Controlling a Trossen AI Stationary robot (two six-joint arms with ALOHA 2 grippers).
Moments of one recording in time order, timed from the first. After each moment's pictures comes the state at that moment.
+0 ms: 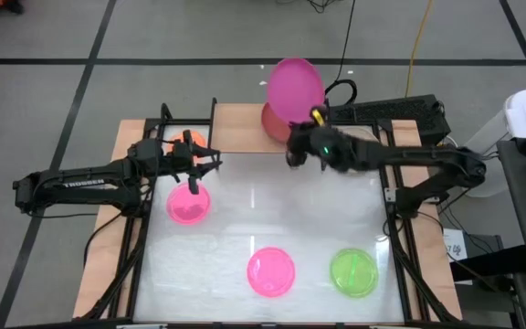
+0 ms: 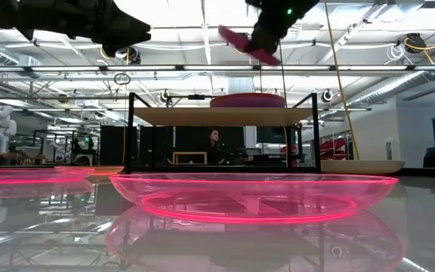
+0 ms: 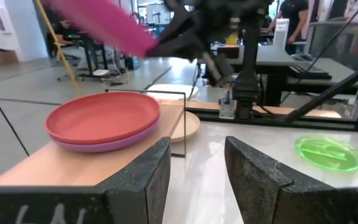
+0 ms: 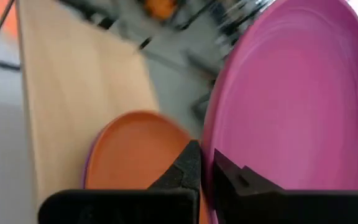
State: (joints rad) left arm 0.29 0.77 0.49 0.24 0.10 0.04; right arm -0.17 1.40 1.14 -0.14 0.66 -0.62
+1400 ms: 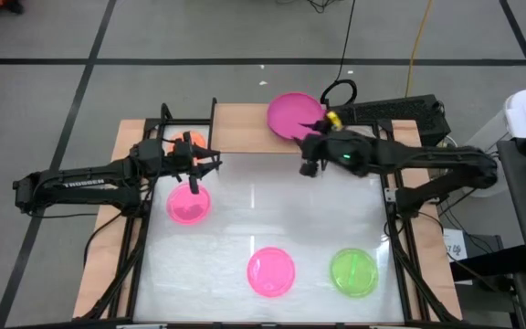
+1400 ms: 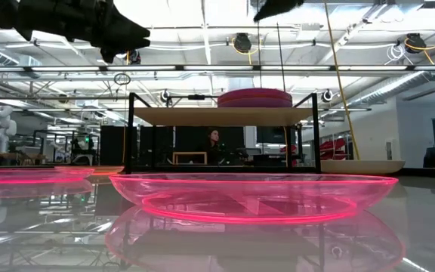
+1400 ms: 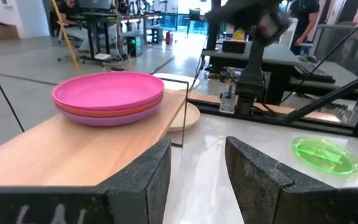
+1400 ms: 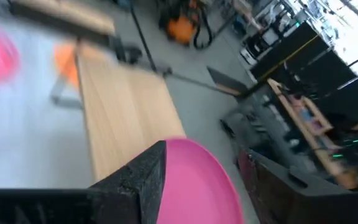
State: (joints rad) left arm 0.29 0.77 0.49 0.20 0.08 -0.05; right arm -0.04 1.25 1.21 -0.33 0.65 -0.44
